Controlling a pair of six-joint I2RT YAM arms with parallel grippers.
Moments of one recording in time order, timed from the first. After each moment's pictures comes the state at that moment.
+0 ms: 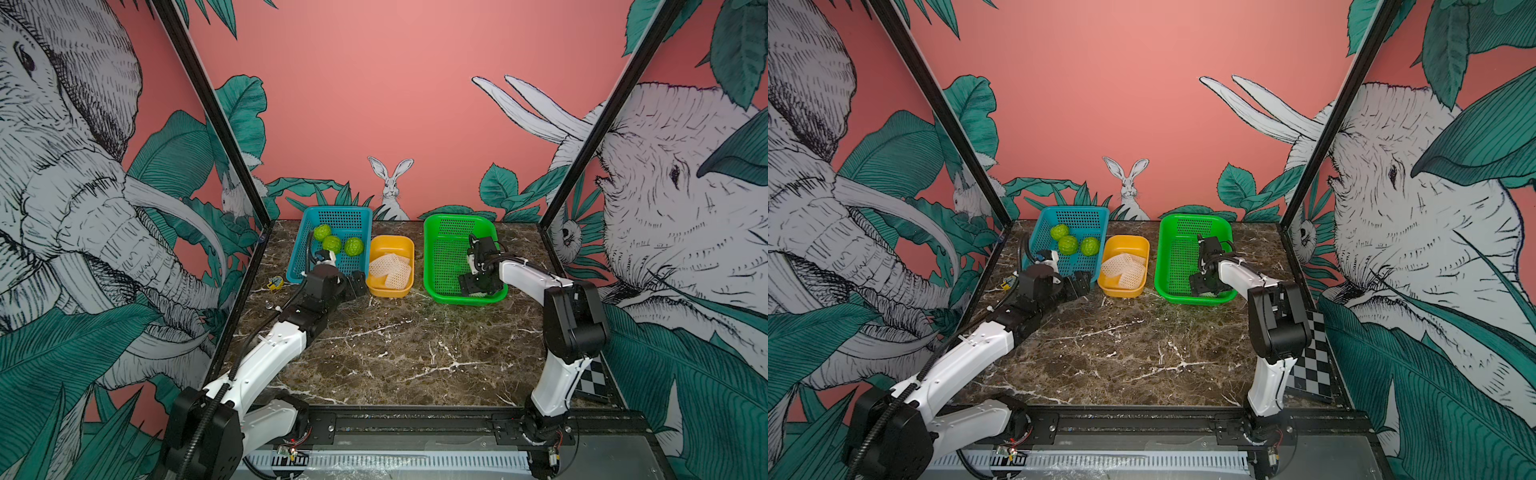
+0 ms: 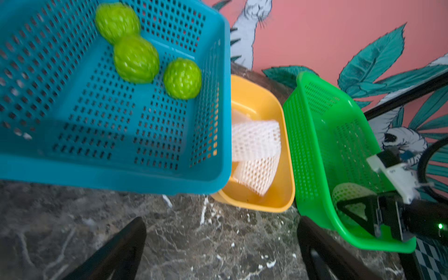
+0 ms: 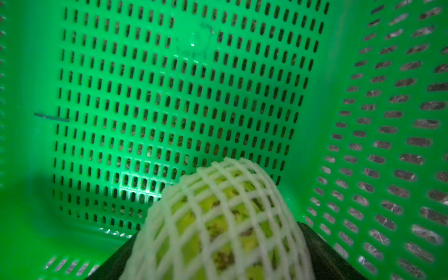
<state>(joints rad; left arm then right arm) -0.40 1.14 0.78 -0.13 -0.09 -0.55 0.25 1.87 1.30 -0.66 0.06 0.02</state>
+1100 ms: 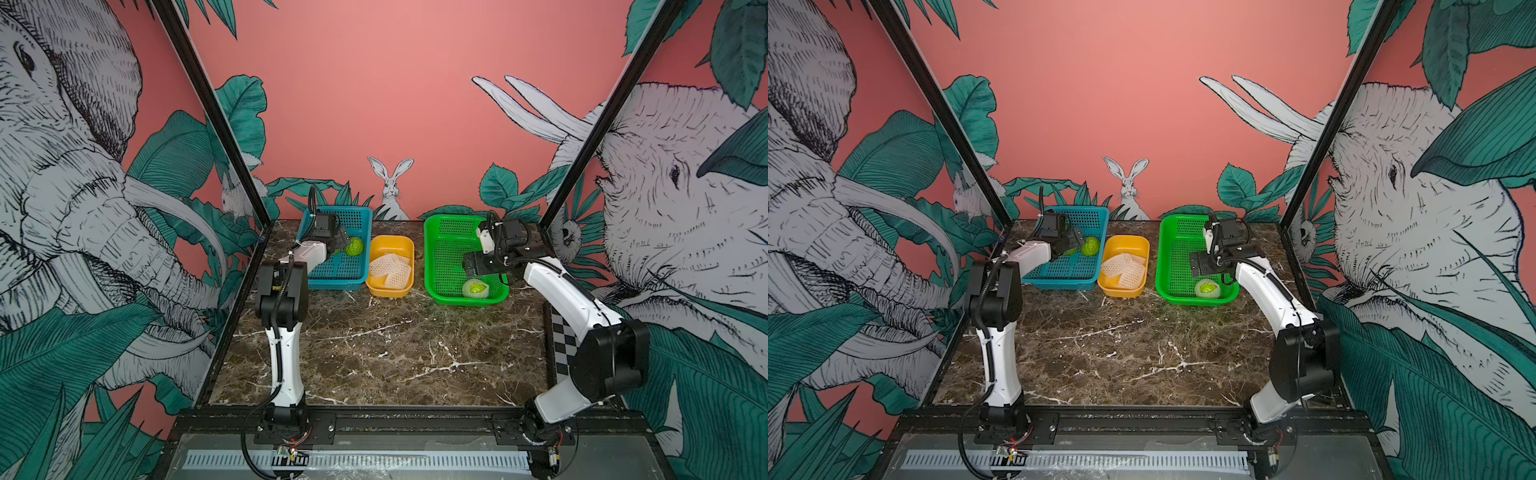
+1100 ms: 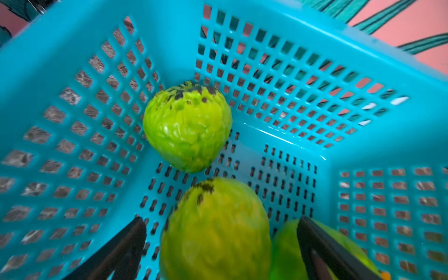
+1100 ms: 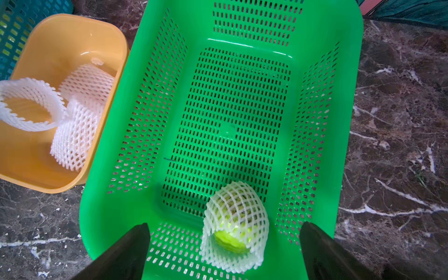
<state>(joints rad) -0.14 2.22 1.66 -0.17 -0.18 -0.42 0.25 1.58 1.36 -0.69 -0.03 0.03</state>
